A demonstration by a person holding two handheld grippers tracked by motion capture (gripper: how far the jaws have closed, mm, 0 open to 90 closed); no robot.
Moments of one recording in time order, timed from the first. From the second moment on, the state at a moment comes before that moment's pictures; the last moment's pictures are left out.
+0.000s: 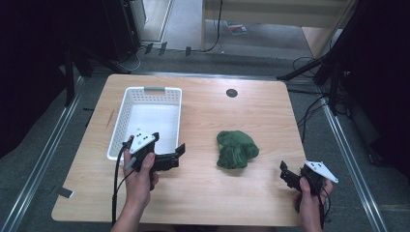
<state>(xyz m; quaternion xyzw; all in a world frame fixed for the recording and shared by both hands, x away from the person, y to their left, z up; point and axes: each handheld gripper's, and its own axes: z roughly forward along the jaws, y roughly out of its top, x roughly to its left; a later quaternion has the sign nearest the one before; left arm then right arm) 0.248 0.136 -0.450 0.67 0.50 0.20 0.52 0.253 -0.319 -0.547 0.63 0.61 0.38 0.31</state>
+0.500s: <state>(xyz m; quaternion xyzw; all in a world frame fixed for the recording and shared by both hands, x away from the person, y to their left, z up) 0.264 0.099 -0.453 0.67 0.49 0.18 0.52 0.254 -0.320 -0.547 0.63 0.60 0.38 0.30</state>
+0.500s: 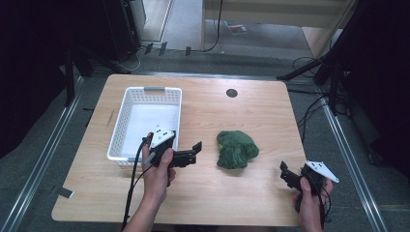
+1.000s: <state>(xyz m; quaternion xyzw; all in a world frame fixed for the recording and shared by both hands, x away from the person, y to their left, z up) 0.276 0.056 -0.463 0.69 0.48 0.15 0.51 0.253 -0.319 -0.547 0.63 0.61 0.38 0.29</state>
